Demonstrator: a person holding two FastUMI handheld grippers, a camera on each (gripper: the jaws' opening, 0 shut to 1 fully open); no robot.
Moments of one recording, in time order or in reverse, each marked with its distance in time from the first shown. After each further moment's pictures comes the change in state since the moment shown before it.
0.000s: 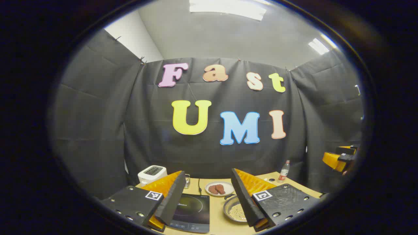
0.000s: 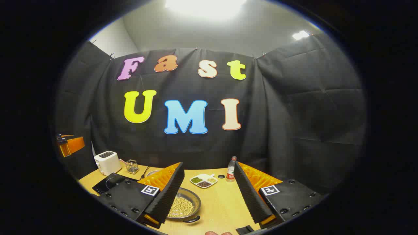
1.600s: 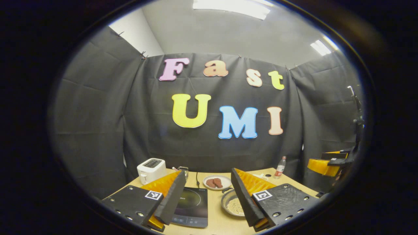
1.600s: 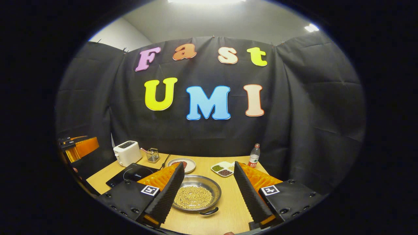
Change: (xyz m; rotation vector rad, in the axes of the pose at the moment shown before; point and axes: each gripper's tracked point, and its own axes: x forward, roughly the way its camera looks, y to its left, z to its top) left arm -0.028 0.014 -0.017 -0.018 0.045 -0.011; right arm -0.004 0.059 -0.030 -0.007 0.164 0.216
